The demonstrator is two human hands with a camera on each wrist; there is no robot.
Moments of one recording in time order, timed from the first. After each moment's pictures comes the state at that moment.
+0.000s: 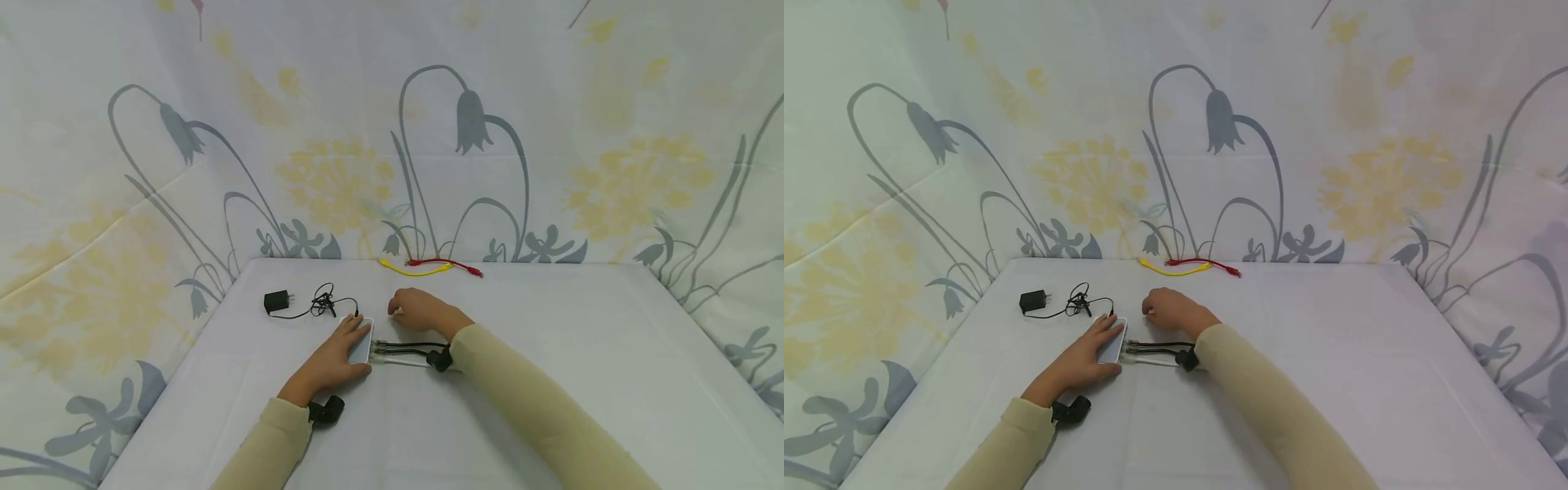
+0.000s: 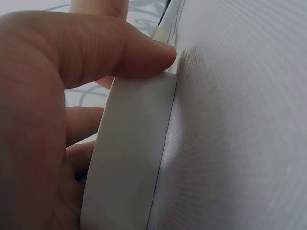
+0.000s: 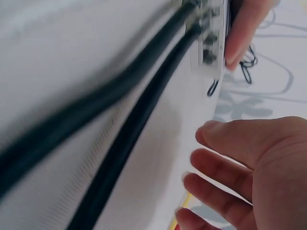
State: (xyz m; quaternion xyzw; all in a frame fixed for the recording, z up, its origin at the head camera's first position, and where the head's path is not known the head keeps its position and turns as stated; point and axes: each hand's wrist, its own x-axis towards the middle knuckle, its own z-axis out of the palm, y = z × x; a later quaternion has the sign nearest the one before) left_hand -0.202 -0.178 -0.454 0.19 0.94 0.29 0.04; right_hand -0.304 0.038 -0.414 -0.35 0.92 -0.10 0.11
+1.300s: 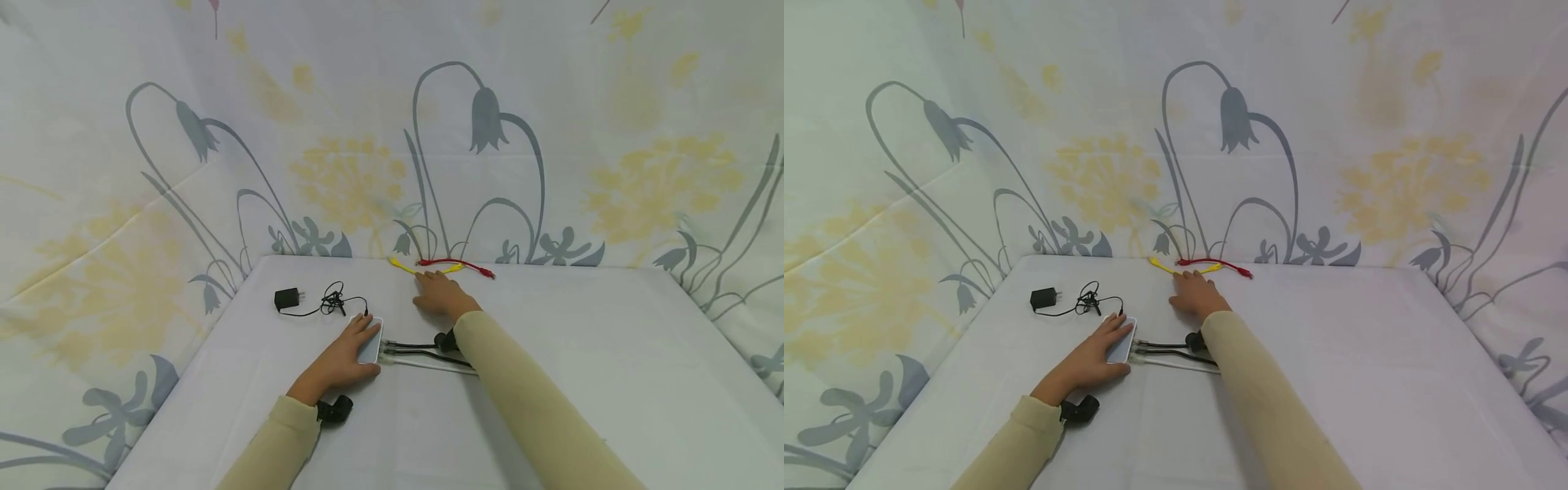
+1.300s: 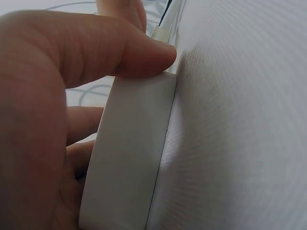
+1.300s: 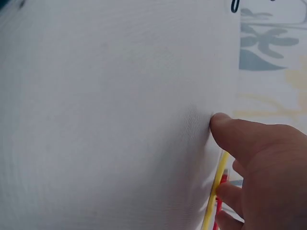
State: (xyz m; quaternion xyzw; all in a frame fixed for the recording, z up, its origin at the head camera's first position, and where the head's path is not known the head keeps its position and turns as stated) left_hand -0.201 -0.178 -0.451 0.20 0.94 0.29 0.04; right_hand -0.349 0.053 -0.432 -0.19 0.97 -0.10 0.12
